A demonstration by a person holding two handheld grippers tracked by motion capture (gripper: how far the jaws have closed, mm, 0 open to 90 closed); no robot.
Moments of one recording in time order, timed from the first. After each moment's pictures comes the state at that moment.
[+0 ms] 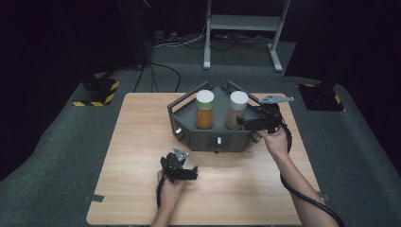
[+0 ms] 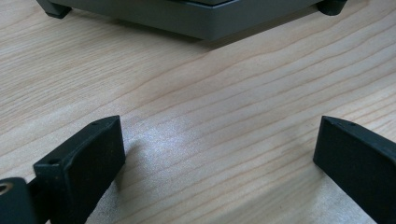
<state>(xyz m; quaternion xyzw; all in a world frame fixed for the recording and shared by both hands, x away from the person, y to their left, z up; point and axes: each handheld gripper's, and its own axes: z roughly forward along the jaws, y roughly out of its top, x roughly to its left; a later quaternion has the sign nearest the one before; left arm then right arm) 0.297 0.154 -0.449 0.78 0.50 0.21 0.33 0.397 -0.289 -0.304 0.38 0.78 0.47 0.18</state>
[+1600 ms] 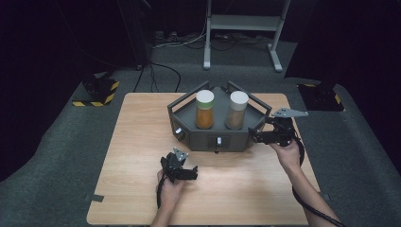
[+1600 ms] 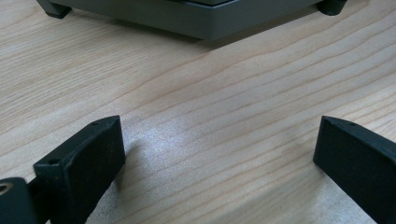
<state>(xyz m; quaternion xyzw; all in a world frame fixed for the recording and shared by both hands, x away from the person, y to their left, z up) 0.297 0.154 -0.449 0.78 0.50 0.21 0.33 0.366 -0.325 -0.328 0.39 0.78 0.46 0.19</state>
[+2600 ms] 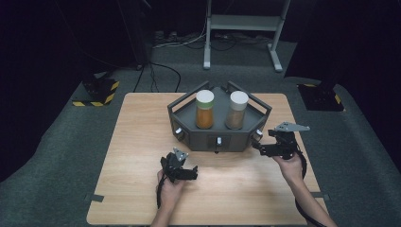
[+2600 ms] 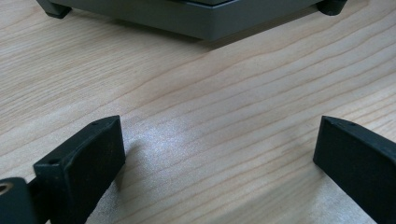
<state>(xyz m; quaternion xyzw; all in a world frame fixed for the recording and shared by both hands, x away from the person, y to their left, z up) 0.297 0.154 -0.449 0.78 0.50 0.21 0.33 0.347 -0.339 -0.361 0.40 0.78 0.45 0.18</state>
